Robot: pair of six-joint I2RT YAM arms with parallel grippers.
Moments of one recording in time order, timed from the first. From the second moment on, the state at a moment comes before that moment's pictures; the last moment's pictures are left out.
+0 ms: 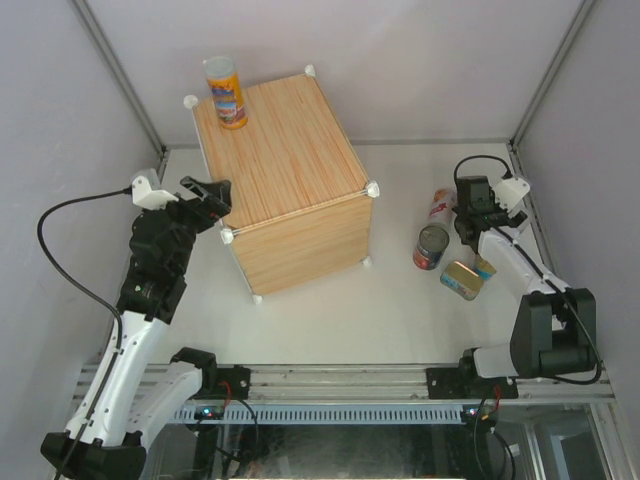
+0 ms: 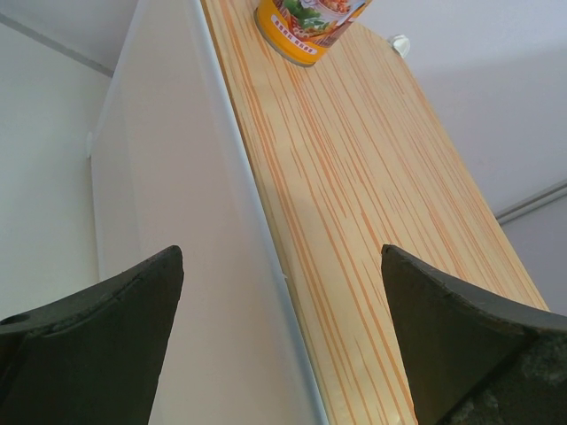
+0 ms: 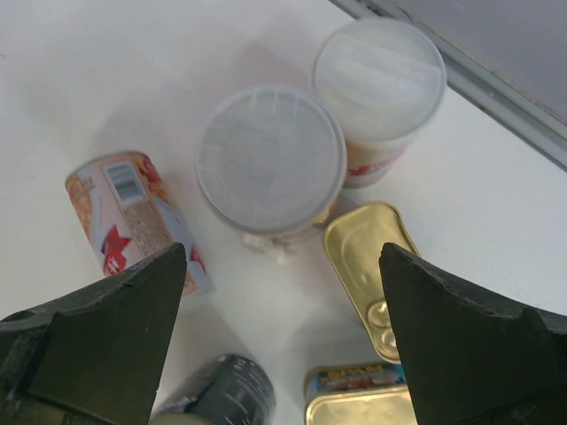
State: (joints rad) left arm -0.22 0.75 0.86 -0.15 -0.19 -0.64; right arm 0.09 1.36 0.92 -0.38 0.72 0.70
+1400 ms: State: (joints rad) left arm -0.22 0.74 0.86 -0.13 -0.18 -0.64; right arm 0.17 1.52 0.99 -0.28 0.69 0.48
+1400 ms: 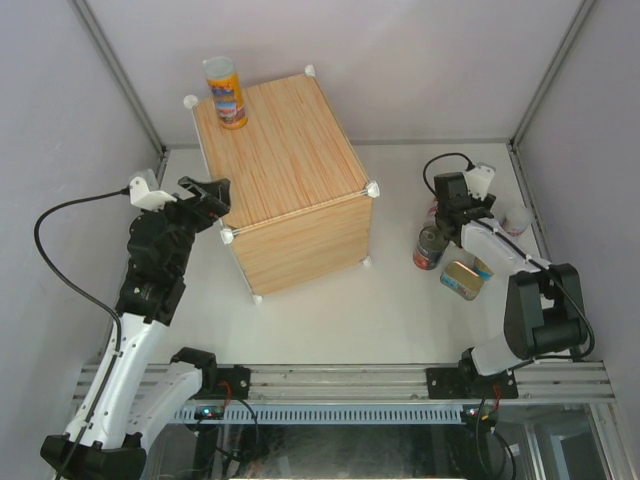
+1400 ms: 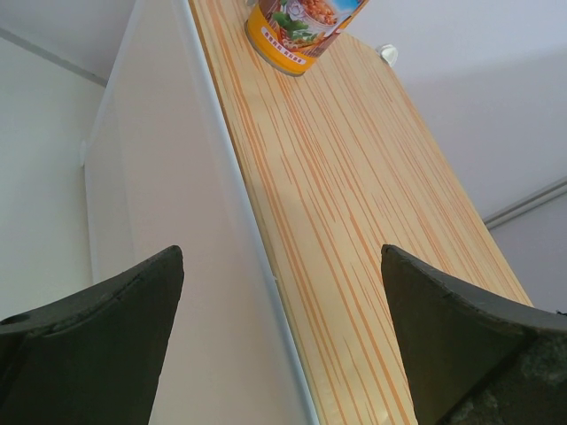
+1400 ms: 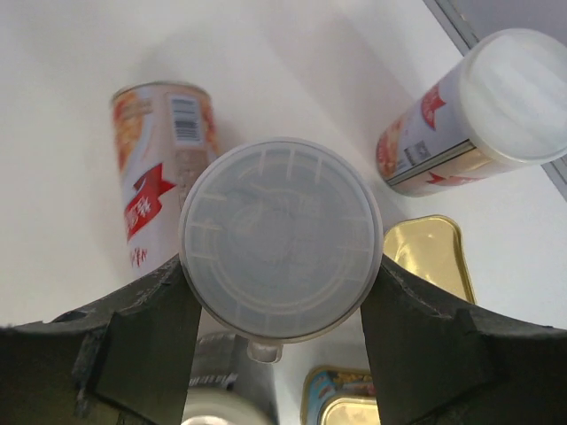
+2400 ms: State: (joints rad) left arm -0.22 0.75 0.86 -0.12 -0.18 -0.64; right arm 0.68 1.20 1.46 -0.33 0.82 0.02
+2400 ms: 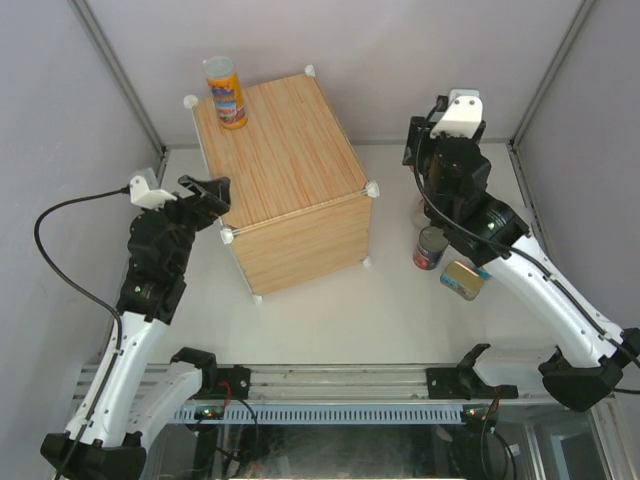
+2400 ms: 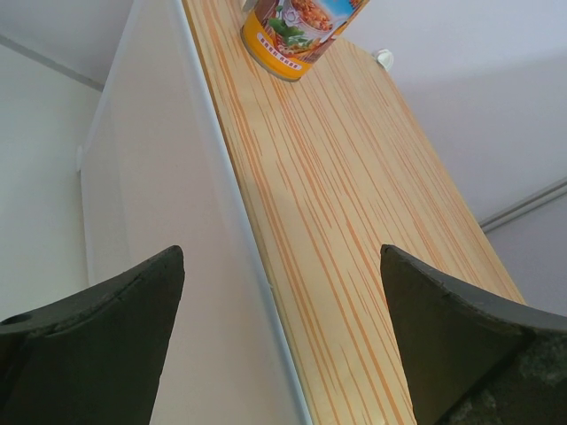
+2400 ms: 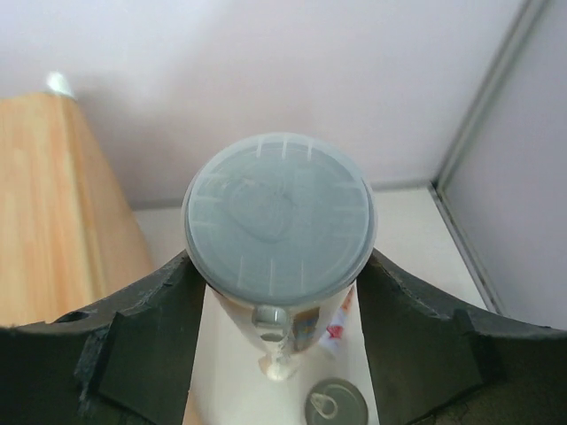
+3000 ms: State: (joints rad) left arm -0.22 0.76 0.86 -0.11 -0.17 -0.64; right arm 0.92 1.73 2.15 -0.38 0.75 -0.13
